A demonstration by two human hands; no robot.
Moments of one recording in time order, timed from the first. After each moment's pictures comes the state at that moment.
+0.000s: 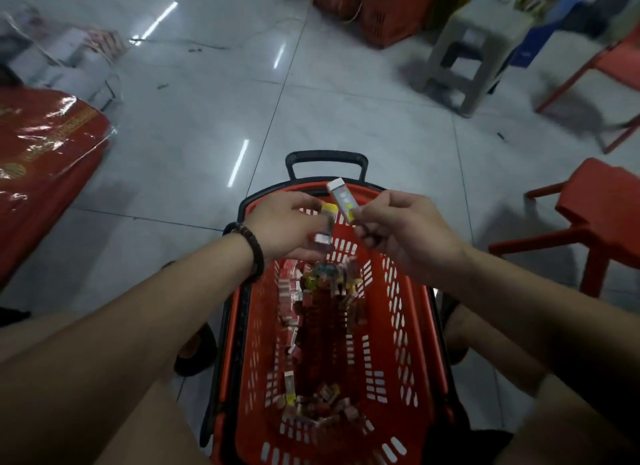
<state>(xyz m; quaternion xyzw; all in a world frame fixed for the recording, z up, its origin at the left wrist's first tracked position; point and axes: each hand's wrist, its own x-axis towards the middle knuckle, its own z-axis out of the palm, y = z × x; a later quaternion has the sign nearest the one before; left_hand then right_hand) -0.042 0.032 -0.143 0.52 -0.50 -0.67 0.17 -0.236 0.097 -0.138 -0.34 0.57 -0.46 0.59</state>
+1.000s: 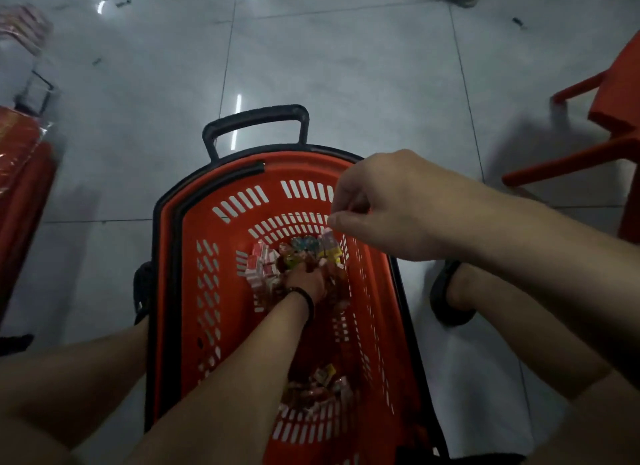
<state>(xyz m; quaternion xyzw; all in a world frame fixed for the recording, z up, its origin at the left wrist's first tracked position) -0.150 0.069 -0.474 0.73 -0.34 -0.58 0.10 -0.332 0.081 -0.133 -0.68 0.66 -0.06 0.31</state>
